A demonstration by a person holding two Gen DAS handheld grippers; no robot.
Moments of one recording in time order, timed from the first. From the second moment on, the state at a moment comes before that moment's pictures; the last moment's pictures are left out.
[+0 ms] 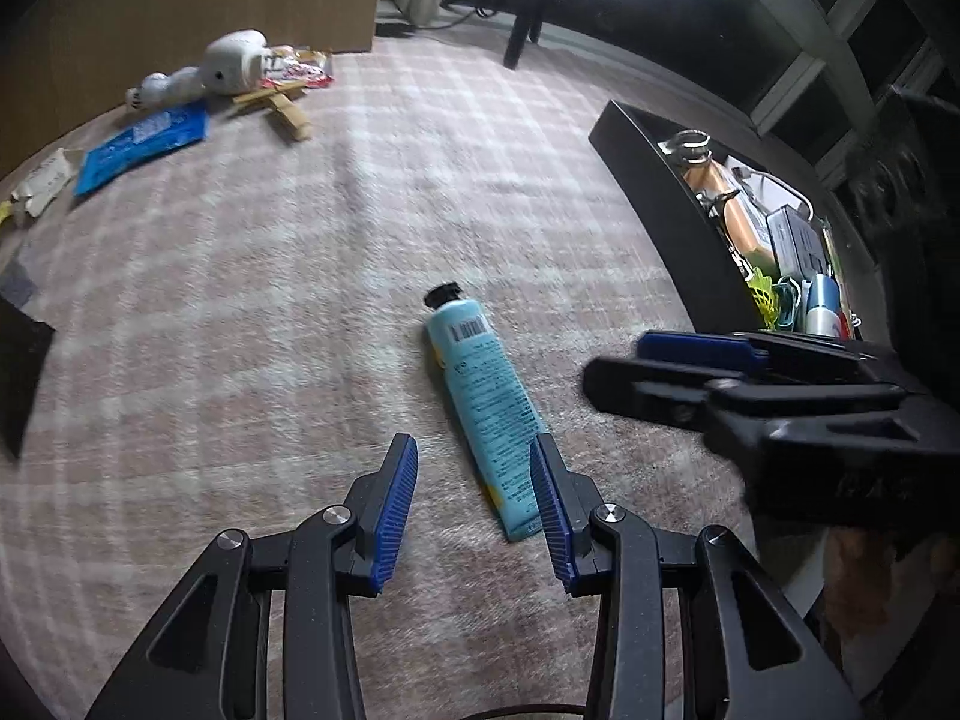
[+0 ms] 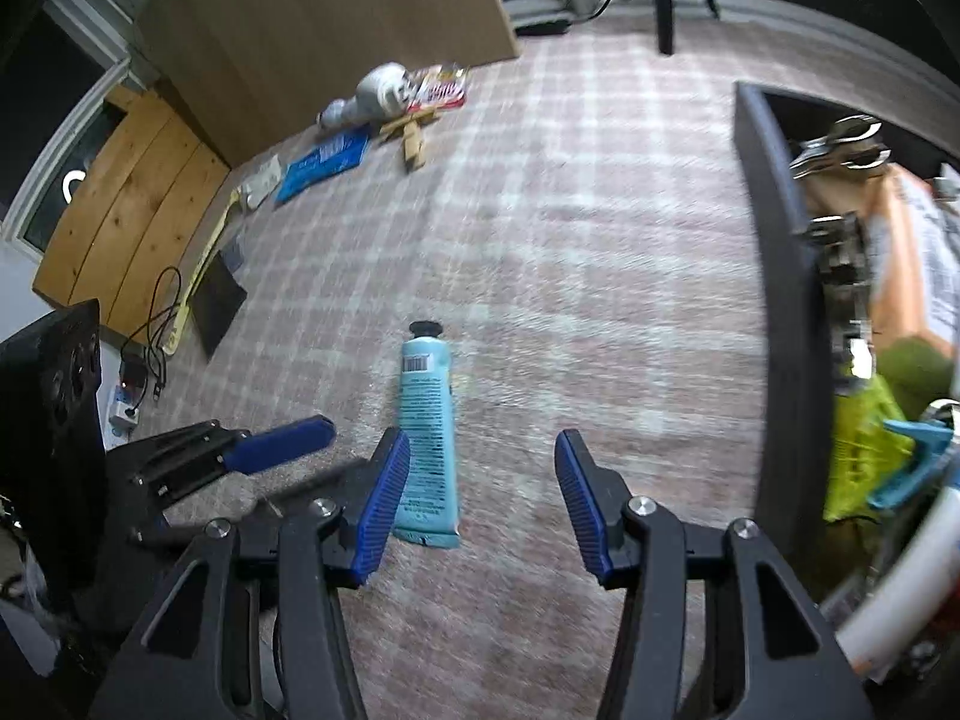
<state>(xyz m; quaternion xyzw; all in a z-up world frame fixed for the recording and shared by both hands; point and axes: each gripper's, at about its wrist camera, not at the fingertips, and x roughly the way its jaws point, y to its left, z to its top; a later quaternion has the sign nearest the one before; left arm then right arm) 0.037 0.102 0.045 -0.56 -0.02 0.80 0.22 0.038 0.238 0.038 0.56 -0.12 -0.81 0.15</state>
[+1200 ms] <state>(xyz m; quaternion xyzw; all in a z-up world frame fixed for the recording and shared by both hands) 0.022 0.144 0.052 -0.54 -0.02 0.80 0.25 0.012 0.227 0.025 0.57 -0.14 -0.79 0.19</state>
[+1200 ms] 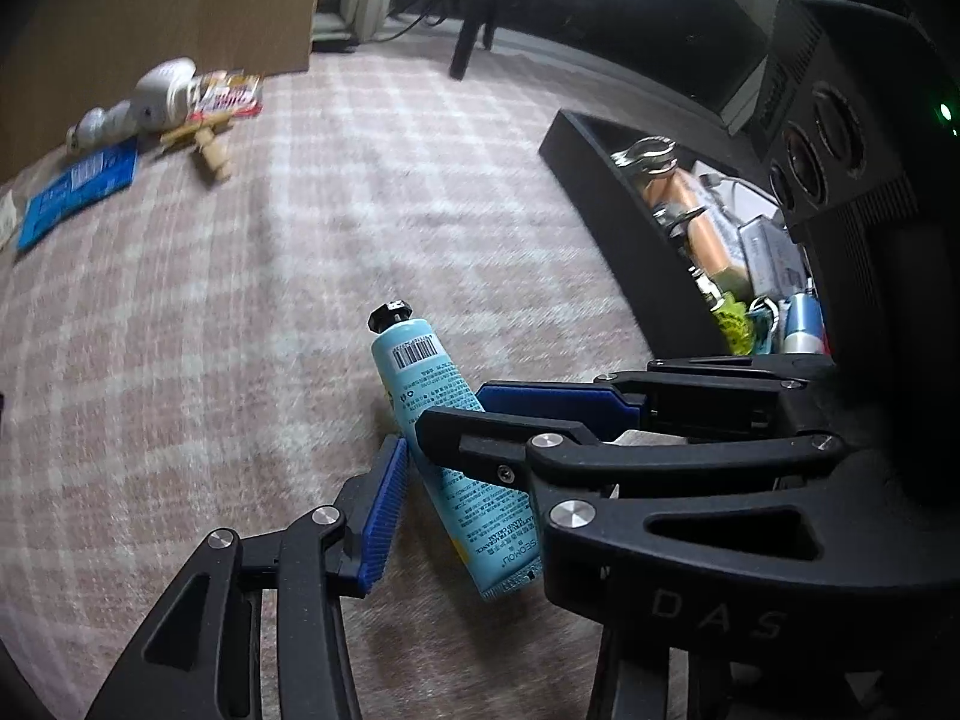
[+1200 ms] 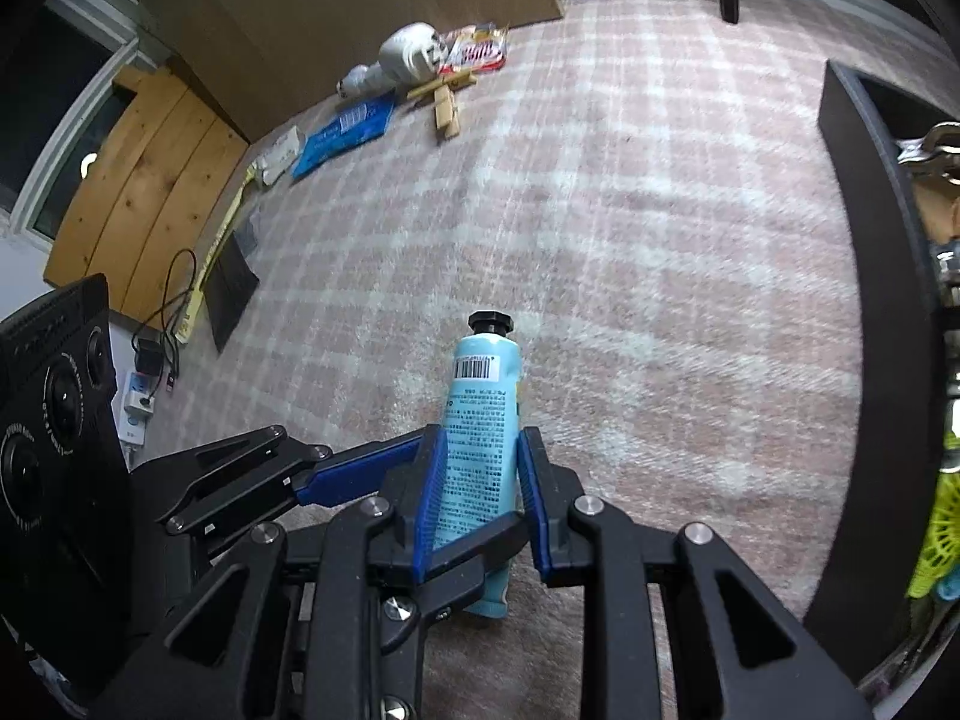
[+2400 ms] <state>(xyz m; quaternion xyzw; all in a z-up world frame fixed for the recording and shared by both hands) 0.010 0.319 0.121 -0.48 0.07 0.79 0.37 0.051 0.432 0.115 0.47 -0.19 -0.86 0.02</state>
